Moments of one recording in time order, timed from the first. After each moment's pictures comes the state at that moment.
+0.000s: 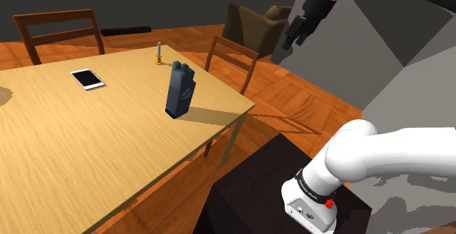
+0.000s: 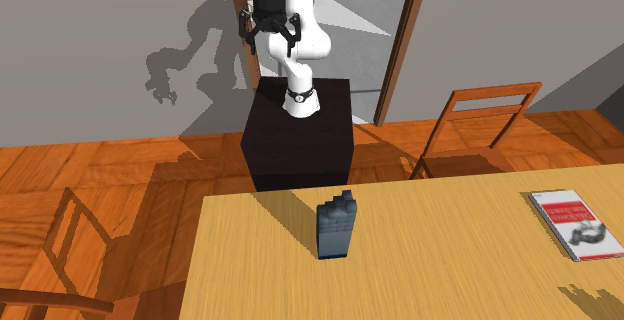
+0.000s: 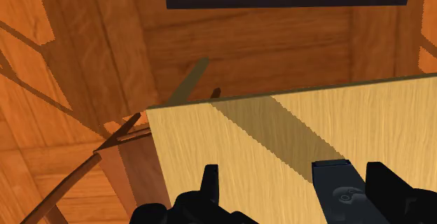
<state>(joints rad) 0.02 -0.80 -0.05 -2.26 -0.10 1.61 -0.06</state>
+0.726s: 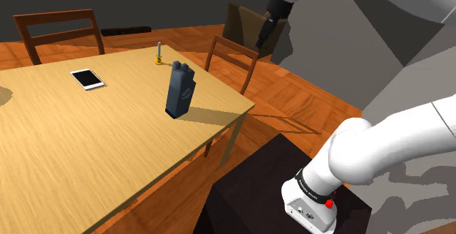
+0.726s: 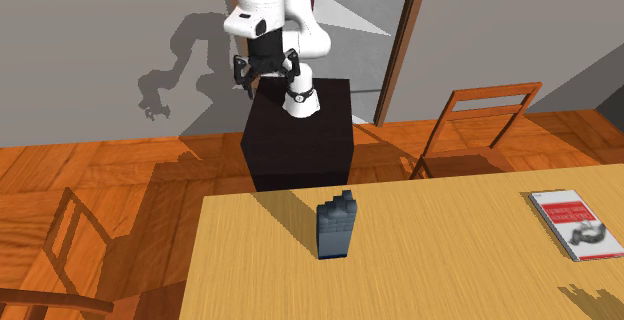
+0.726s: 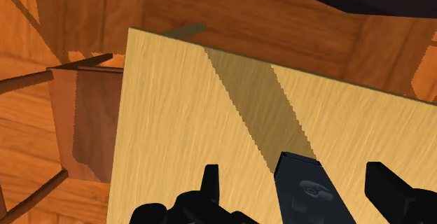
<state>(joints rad) 0.15 -0.48 -0.15 -2.13 -0.10 1.79 -0.40</state>
